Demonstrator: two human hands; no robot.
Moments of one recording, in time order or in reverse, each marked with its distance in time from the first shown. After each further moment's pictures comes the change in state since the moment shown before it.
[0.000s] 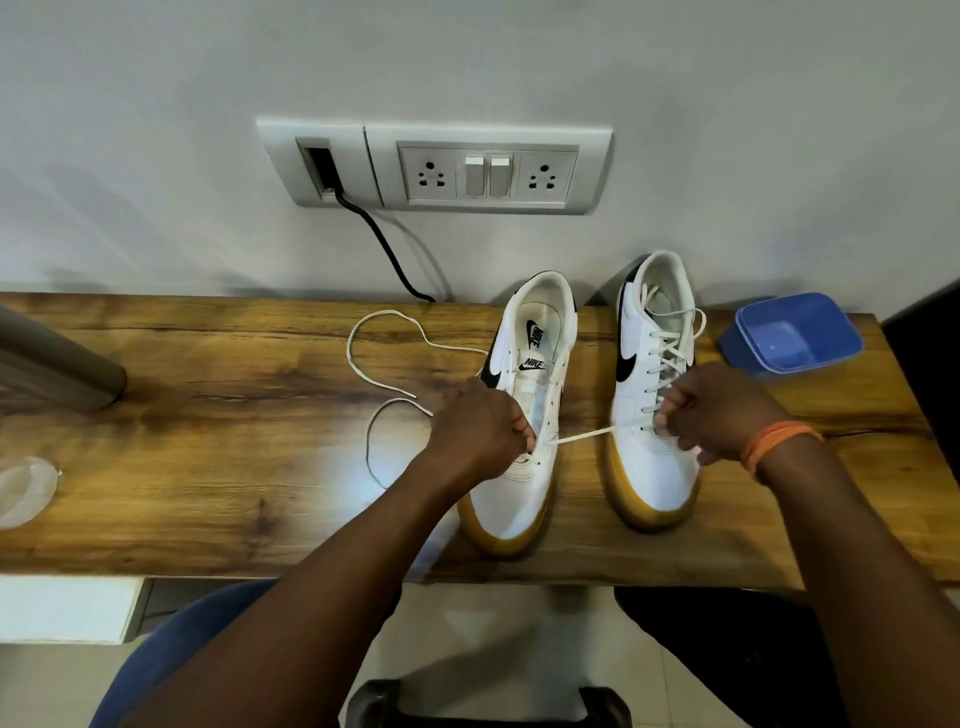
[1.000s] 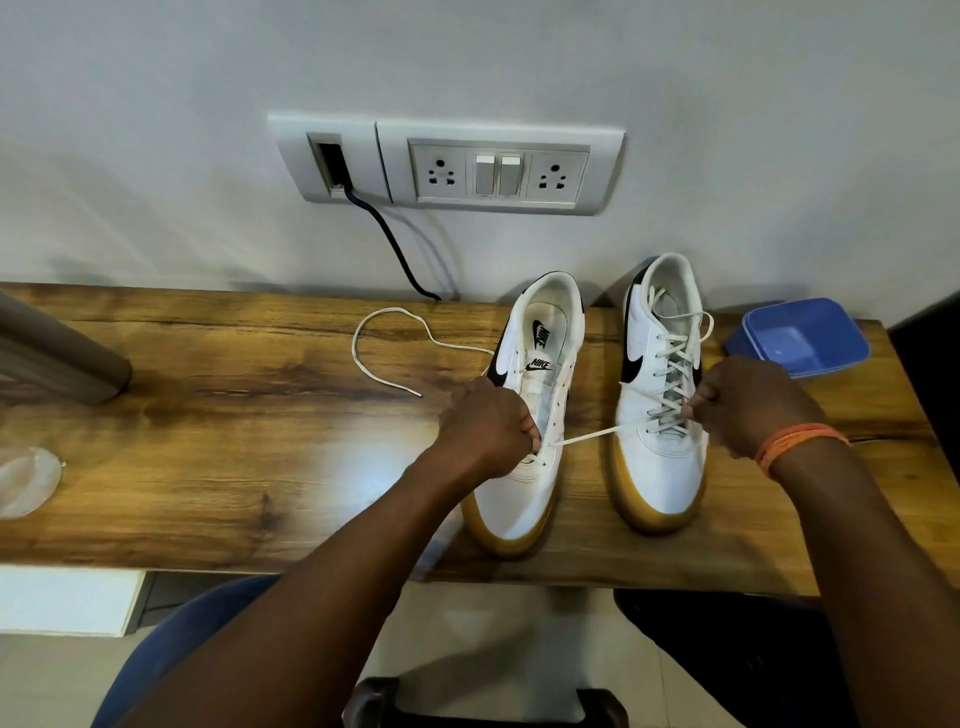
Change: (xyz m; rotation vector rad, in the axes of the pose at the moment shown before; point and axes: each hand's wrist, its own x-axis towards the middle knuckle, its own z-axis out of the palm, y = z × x) left_hand 0.001 0.002 -0.001 -0.052 0.007 -0.029; right_hand 0.006 0.004 -0.010 -0.221 0.107 -0.013
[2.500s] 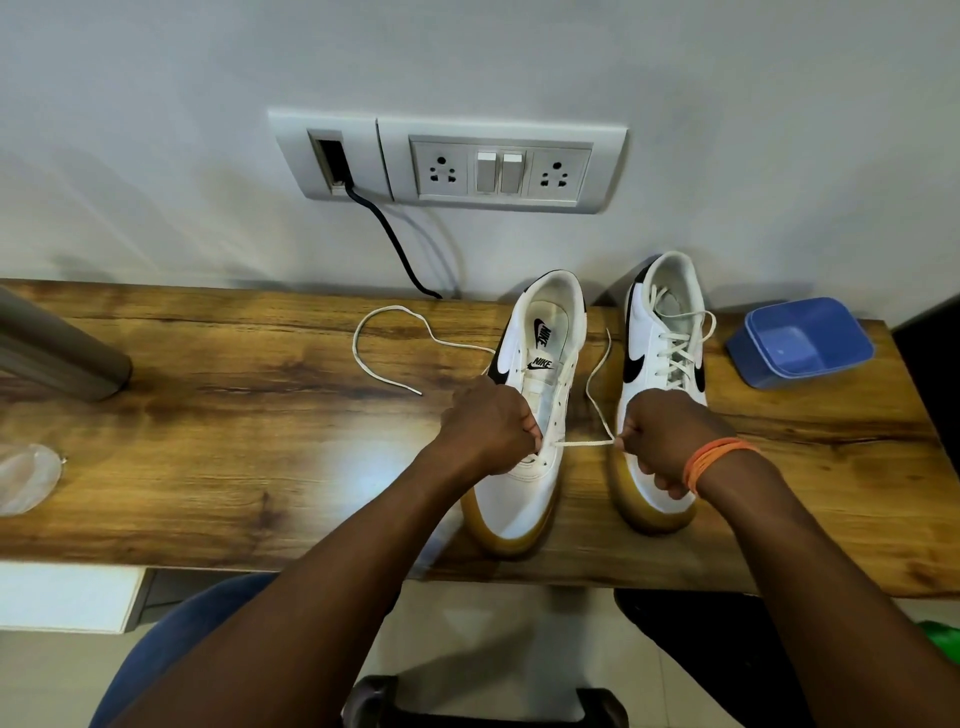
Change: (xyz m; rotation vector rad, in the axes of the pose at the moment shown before) left_hand 0.002 0.000 0.001 -0.051 -0.020 0.024; right_hand -0.008 -0.035 0.043 -0.051 -0.185 -0.051
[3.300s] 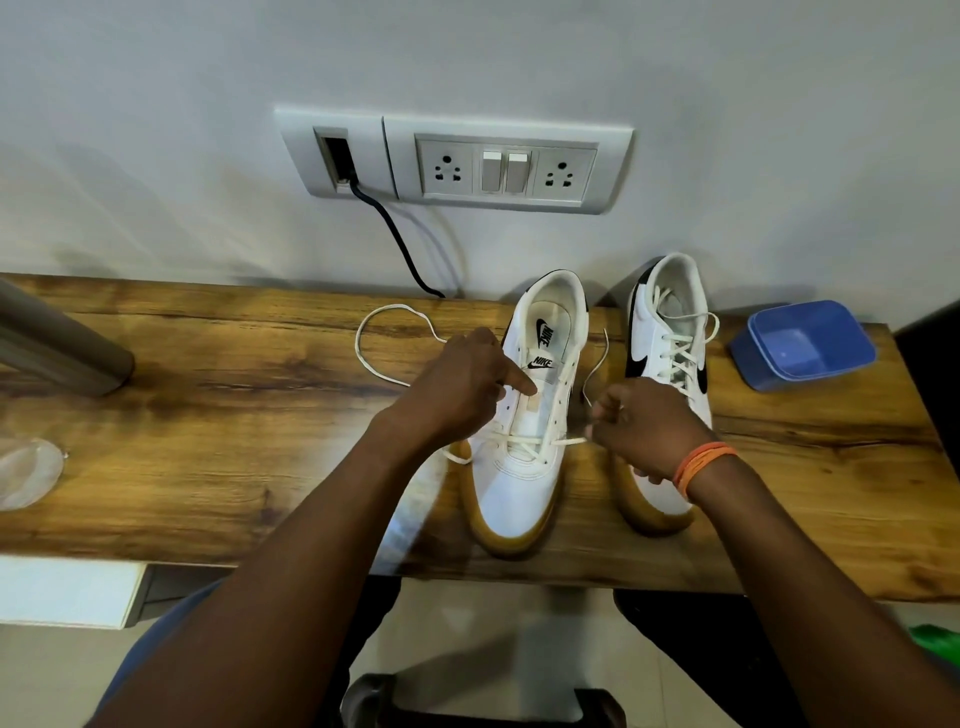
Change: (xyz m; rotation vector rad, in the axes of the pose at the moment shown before) left_hand 0.005 -0.016 -0.042 0.089 0.151 0.328; right_hand -0.006 -0.016 0.004 0.181 0.087 -0.173
